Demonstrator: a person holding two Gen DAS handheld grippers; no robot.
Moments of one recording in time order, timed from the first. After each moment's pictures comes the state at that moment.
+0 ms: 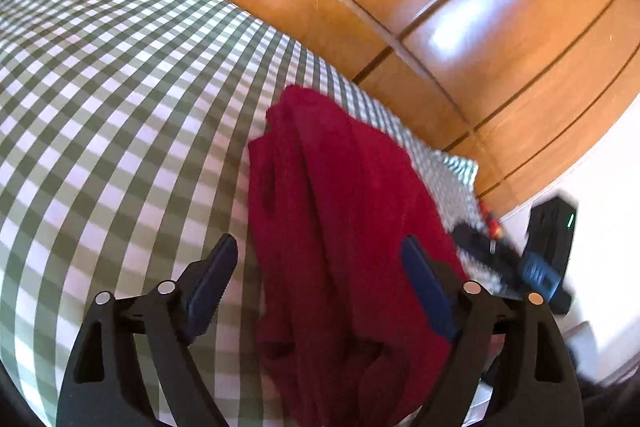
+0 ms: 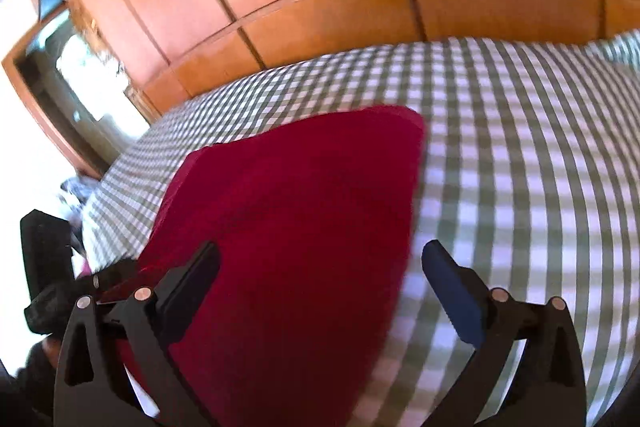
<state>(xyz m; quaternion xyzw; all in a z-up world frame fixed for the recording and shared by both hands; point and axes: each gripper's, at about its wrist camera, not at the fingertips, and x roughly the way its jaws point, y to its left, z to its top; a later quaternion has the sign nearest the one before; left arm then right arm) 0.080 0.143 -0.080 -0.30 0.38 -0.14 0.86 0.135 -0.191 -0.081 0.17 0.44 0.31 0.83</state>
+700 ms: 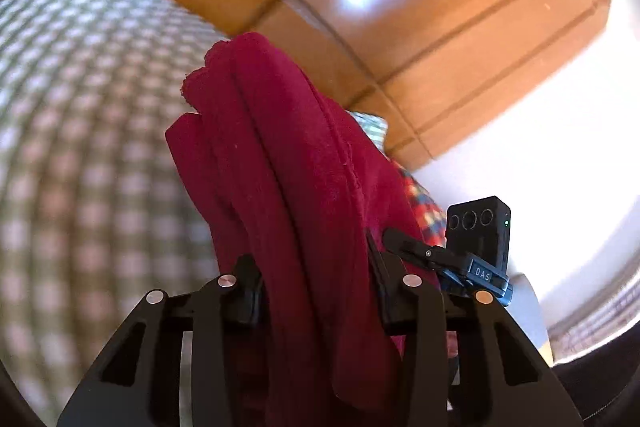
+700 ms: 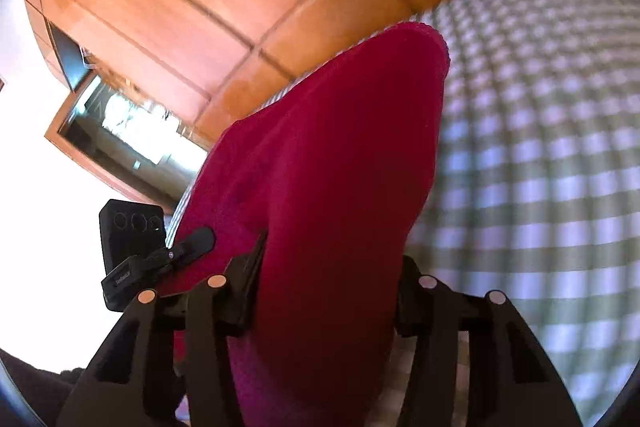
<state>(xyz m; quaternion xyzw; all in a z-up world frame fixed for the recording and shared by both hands) 0.148 0.046 -0.062 -0.29 0.39 -0.34 0.80 0.124 -0.277 -0.072 0.28 0.42 0.35 0.79</state>
